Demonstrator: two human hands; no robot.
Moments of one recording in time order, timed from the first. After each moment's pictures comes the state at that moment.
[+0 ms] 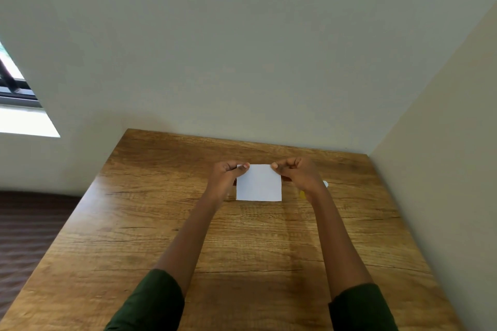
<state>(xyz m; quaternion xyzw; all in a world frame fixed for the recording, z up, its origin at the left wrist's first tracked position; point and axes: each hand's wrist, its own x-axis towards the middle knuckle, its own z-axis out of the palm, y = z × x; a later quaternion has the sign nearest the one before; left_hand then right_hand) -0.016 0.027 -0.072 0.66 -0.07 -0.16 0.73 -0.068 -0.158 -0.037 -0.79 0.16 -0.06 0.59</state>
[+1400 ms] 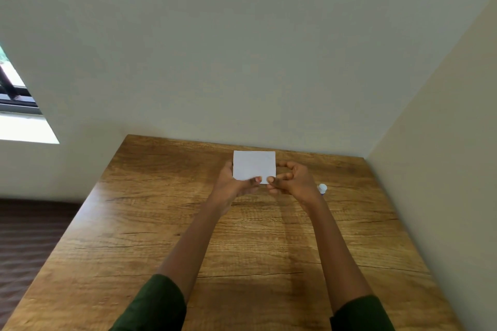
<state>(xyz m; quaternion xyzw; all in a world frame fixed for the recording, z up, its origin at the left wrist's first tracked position) -0.023 0.023 -0.067 0.58 -0.06 -0.23 0.78 -0.082 -0.144 -0.035 -0.73 0.16 -0.02 0.66</state>
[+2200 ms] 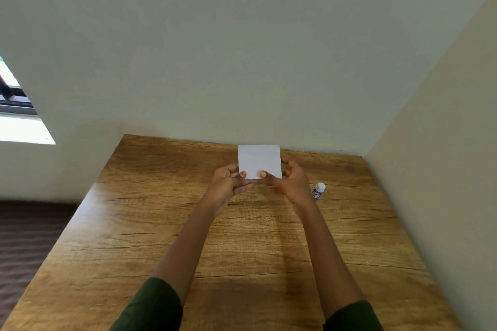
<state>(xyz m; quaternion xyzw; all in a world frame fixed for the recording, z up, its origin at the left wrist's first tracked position) -0.020 0.029 -0.068 0.54 -0.08 -0.26 0.79 -0.082 -0.130 -0.041 -0.76 0.20 -0.12 0.61</state>
